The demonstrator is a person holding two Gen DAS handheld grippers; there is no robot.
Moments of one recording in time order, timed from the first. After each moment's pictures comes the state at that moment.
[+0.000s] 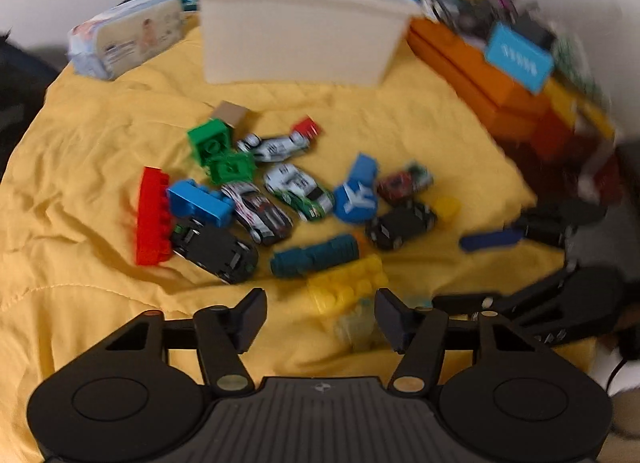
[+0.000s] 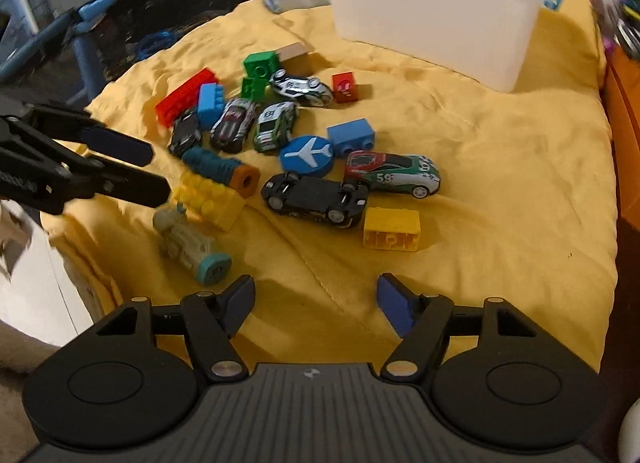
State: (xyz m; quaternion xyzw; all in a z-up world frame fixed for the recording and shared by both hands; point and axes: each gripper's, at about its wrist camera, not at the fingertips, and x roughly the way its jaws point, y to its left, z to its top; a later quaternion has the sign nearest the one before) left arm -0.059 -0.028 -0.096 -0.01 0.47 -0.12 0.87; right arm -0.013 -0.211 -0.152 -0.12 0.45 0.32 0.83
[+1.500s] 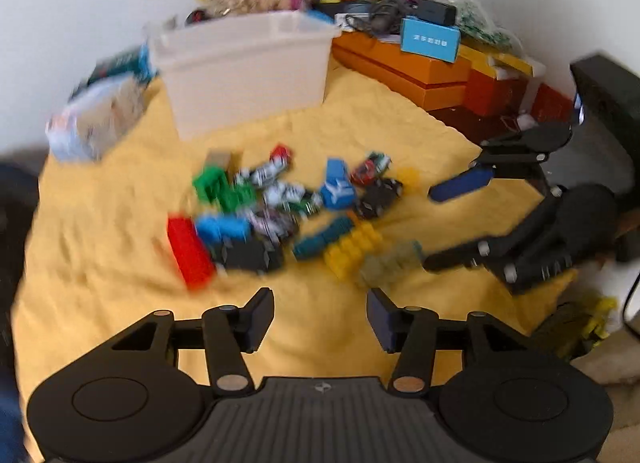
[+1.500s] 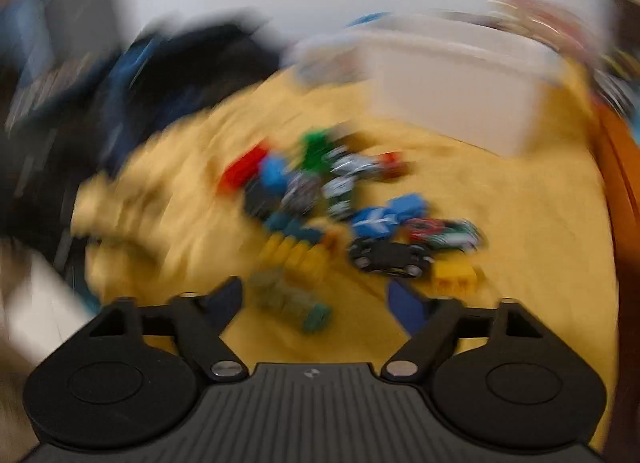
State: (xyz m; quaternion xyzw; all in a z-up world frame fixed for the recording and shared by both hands) left arm -0.107 0.012 -0.062 0.11 0.40 -0.21 0.89; right arm -0.067 -0.164 -0.112 -0.19 0.35 0.35 0.85
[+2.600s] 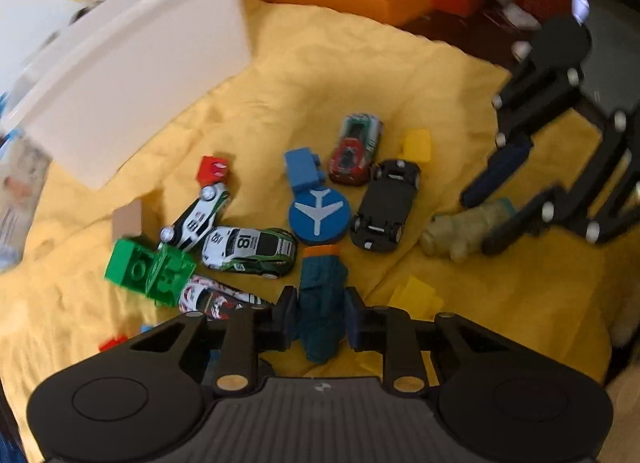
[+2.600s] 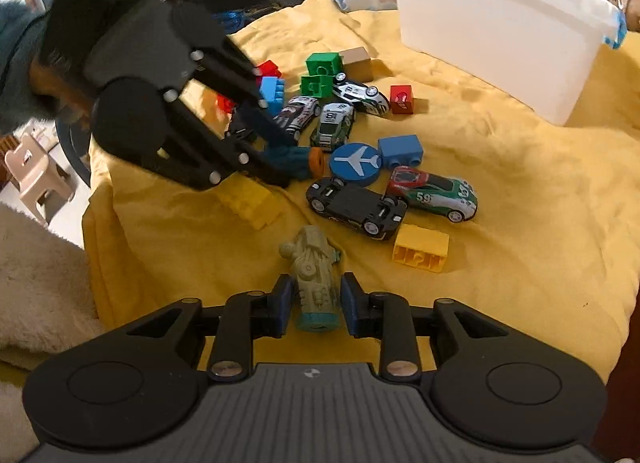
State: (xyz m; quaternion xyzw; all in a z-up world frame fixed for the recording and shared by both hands) left arm -0.010 -0.063 -0.110 0.24 0.46 -0.26 0.82; right arm -0.005 -0.220 -0.141 -0.15 0.45 0.40 0.79
